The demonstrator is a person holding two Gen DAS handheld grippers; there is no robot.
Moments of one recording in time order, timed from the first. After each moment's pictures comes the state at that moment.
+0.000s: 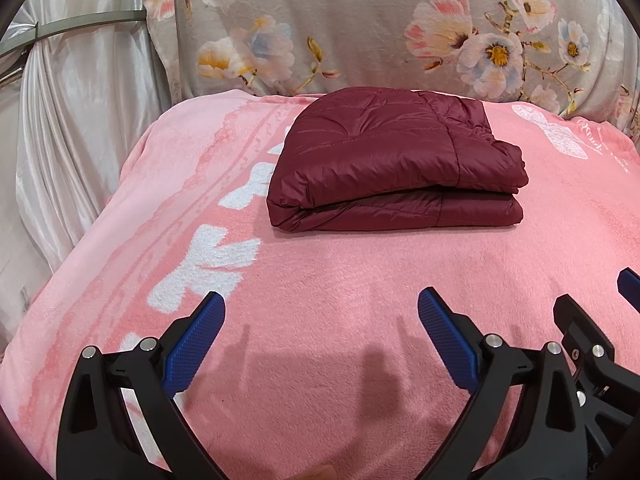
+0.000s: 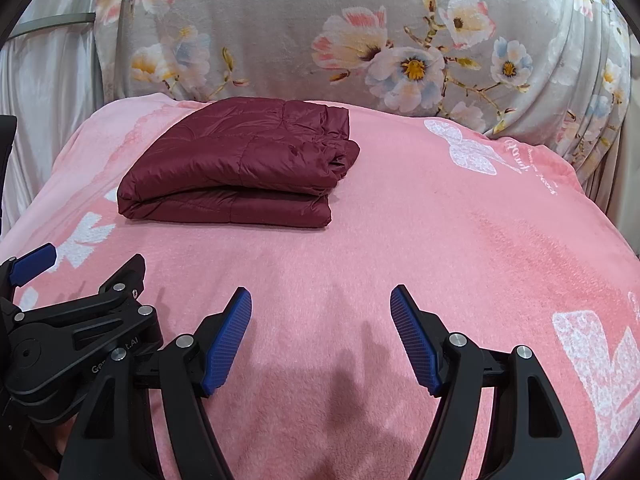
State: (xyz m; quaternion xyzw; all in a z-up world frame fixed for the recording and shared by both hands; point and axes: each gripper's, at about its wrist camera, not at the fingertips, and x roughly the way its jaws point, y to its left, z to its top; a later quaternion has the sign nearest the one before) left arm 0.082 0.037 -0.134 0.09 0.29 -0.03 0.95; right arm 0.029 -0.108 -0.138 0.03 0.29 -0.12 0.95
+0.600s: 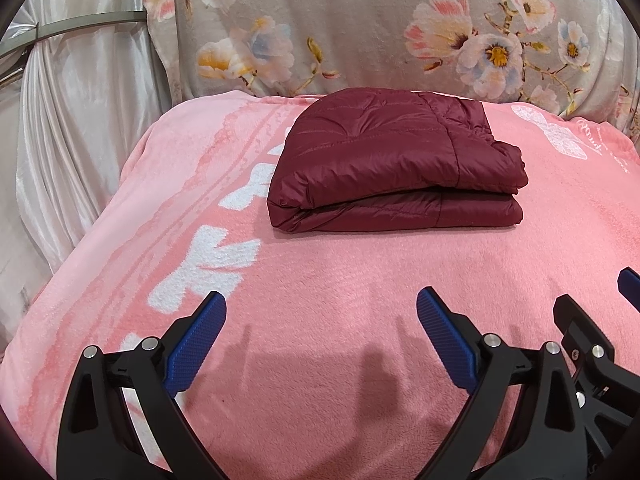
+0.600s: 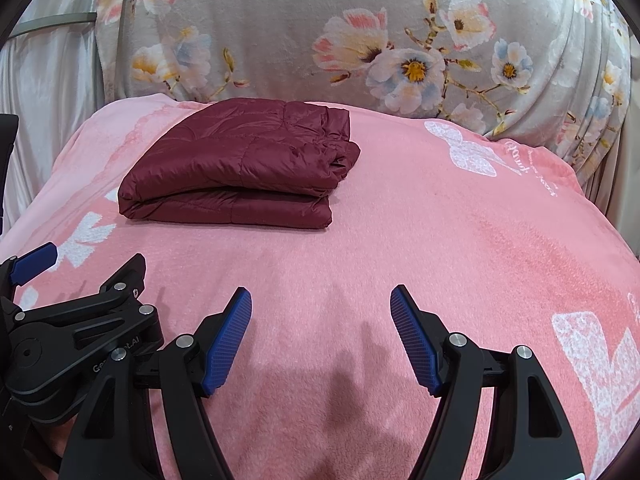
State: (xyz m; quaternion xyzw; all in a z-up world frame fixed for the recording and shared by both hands) left arm 0.081 0.037 -0.135 0.09 0.29 -0.03 0.95; right arm 0.028 -0.108 -0.138 0.02 0.29 -0.12 0.95
